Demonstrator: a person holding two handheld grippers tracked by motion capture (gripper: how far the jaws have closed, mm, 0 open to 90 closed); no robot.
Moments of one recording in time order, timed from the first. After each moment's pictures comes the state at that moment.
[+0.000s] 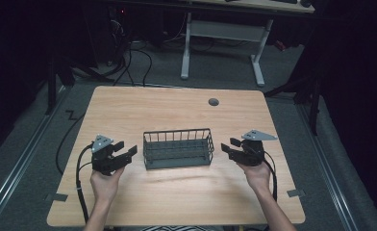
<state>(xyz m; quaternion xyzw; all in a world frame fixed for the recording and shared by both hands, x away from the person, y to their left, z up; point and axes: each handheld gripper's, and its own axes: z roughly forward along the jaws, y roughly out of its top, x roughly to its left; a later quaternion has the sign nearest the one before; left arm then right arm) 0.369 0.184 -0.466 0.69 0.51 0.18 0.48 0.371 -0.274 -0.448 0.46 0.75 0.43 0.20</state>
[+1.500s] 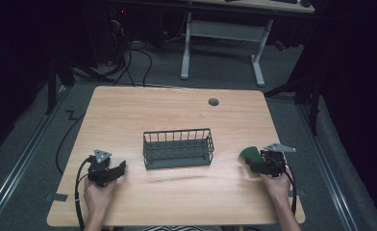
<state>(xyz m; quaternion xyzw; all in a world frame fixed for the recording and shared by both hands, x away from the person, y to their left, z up) 0.371 0.199 -0.536 0.73 0.55 0.23 0.34 0.369 -0.357 -0.514 0.54 0.74 0.34 0.22</state>
